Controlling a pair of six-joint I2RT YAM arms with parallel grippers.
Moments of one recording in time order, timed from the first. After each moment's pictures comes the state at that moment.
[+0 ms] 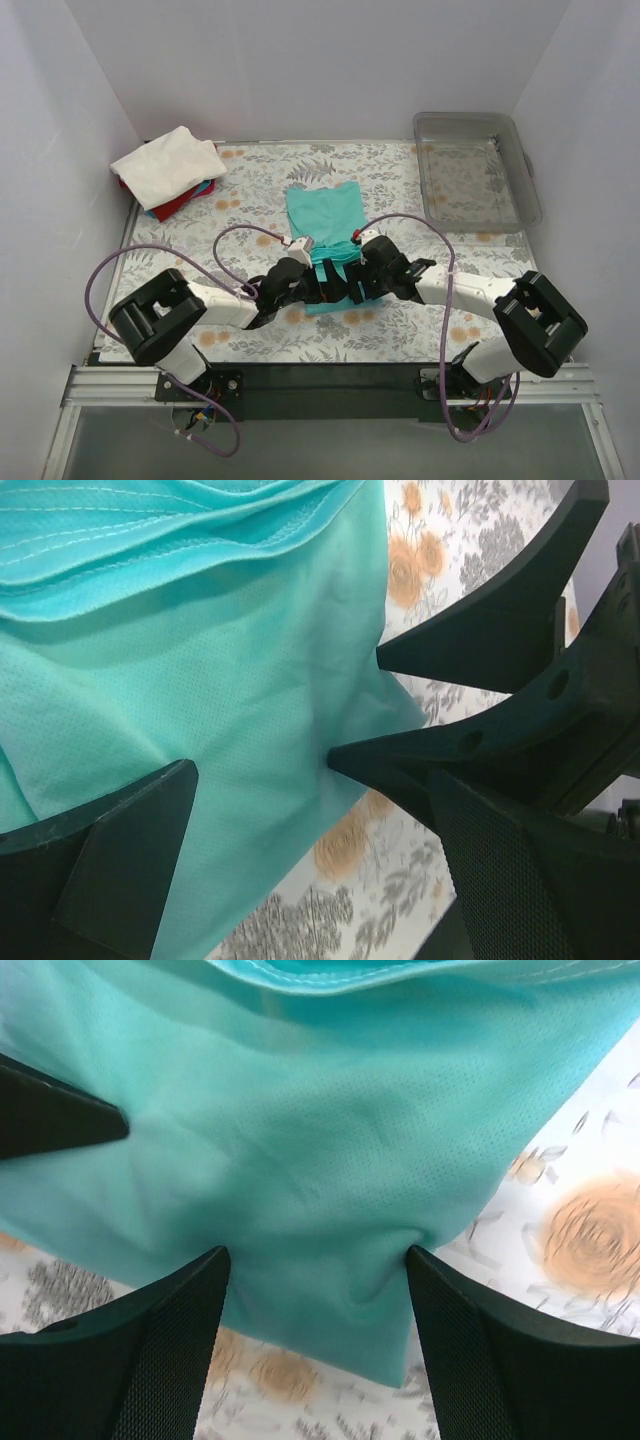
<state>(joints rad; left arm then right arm) -0.87 1.60 0.47 0.69 0.02 -0.84 0.77 1.45 0.68 -0.12 0.03 0.31</state>
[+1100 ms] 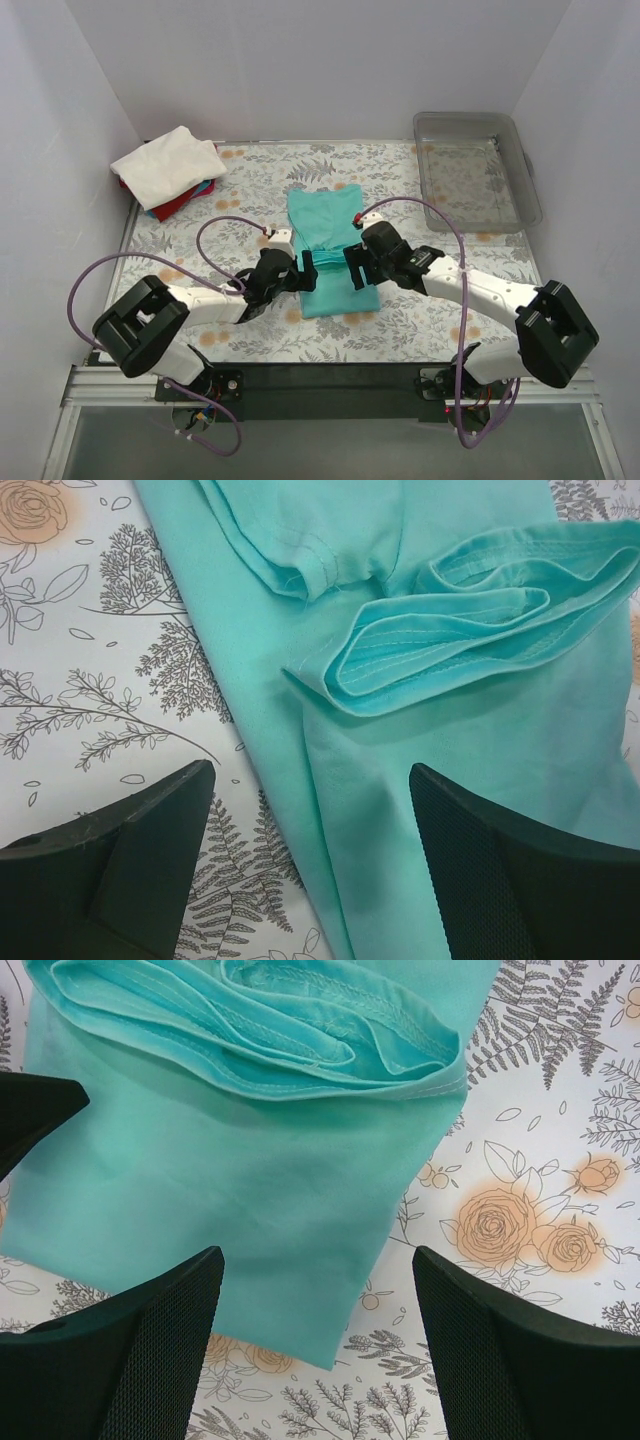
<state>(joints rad) -0.77 1.44 0.47 0.42 -0.25 -0.54 0.80 1.35 0.82 -0.35 0.15 0.30</state>
